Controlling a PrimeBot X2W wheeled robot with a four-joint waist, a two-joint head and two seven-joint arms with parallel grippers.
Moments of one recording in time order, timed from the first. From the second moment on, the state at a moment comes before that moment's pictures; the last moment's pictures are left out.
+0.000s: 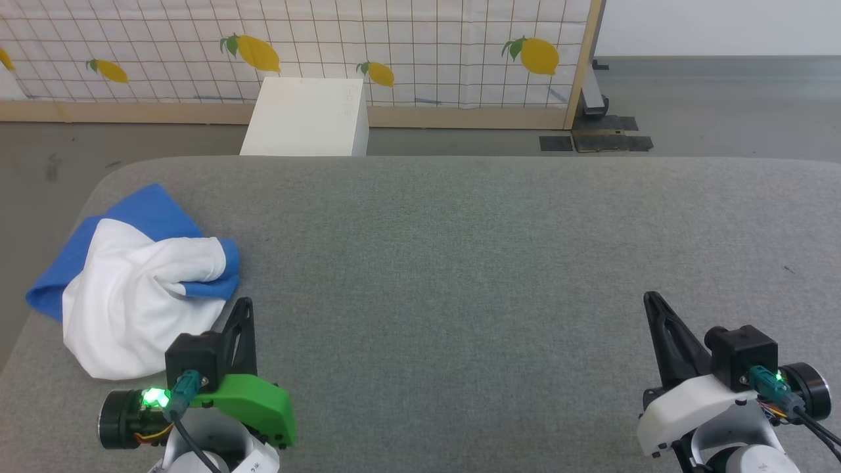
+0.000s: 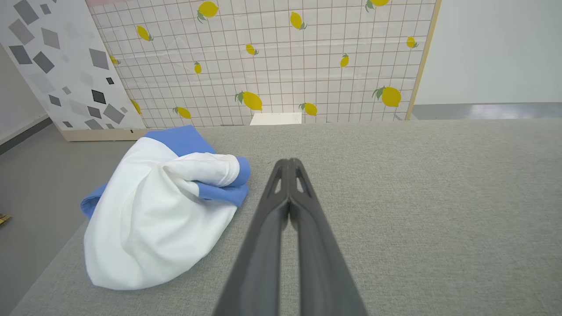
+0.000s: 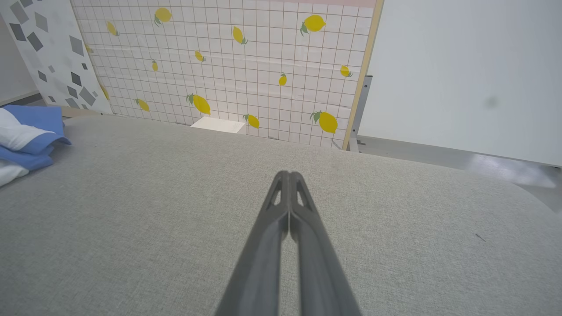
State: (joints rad) left arm -0.01 0.05 0.00 0.00 -0.01 -0.01 0.00; right arm 0.01 -0.05 0.00 0.01 0.01 0.13 0.00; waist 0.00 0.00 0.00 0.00
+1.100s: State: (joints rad) left arm -0.01 0.05 -0.04 0.03 -0.03 0.00 -0.04; right arm 0.02 -0.05 -0.02 0.02 0.04 0.13 -0.03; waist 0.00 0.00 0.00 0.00
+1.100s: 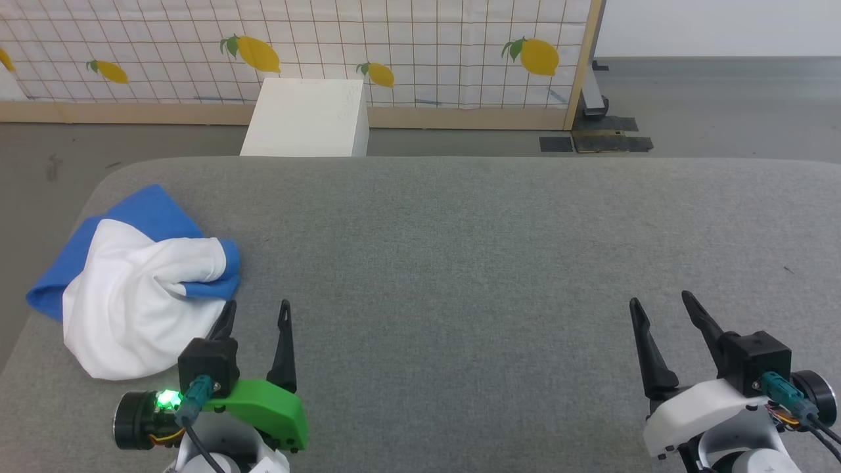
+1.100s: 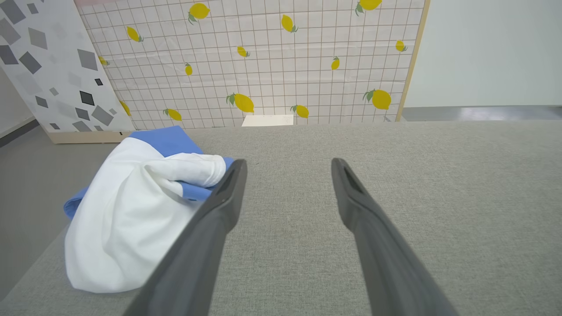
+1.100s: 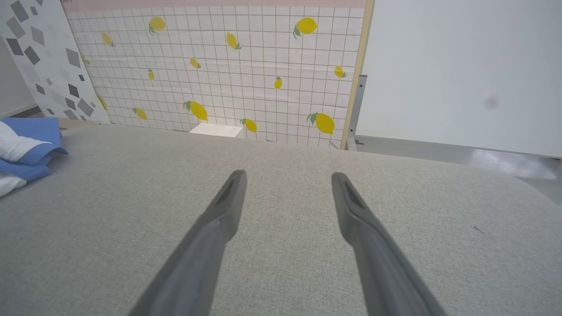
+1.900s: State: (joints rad) left arm -0.01 0.06 -0.04 0.04 -0.05 0.03 -0.08; right arm 0.03 -0.05 -0.03 0.06 0.08 0.13 -0.08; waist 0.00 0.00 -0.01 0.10
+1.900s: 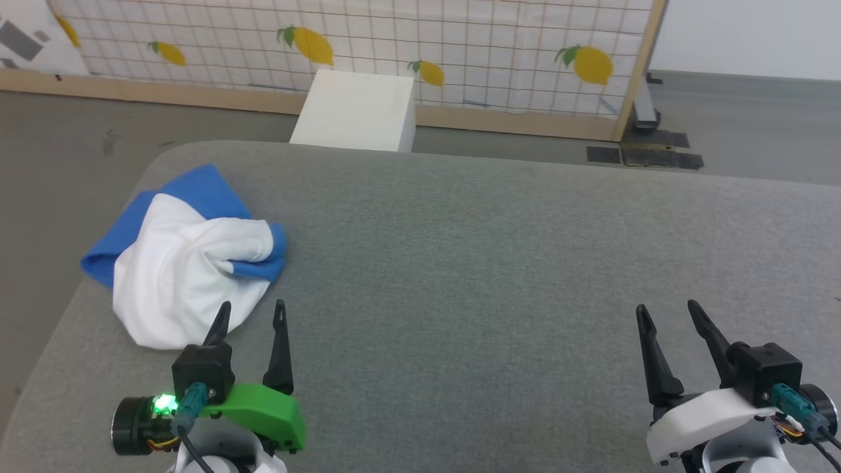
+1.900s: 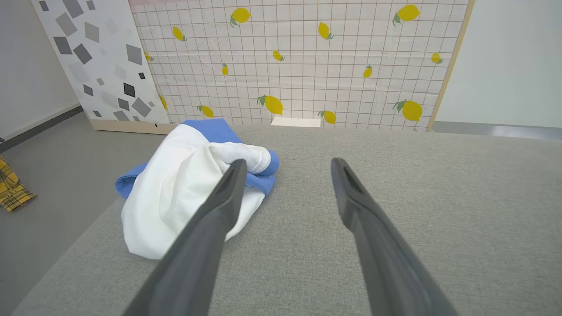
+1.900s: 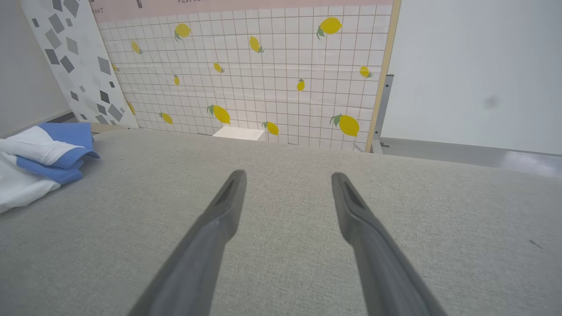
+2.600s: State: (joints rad) left arm 0.04 0.06 -0.04 0.04 -0.08 0.05 -0.13; right arm 0.04 -0.05 -0.03 0.09 0.12 0.13 -0.13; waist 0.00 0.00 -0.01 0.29
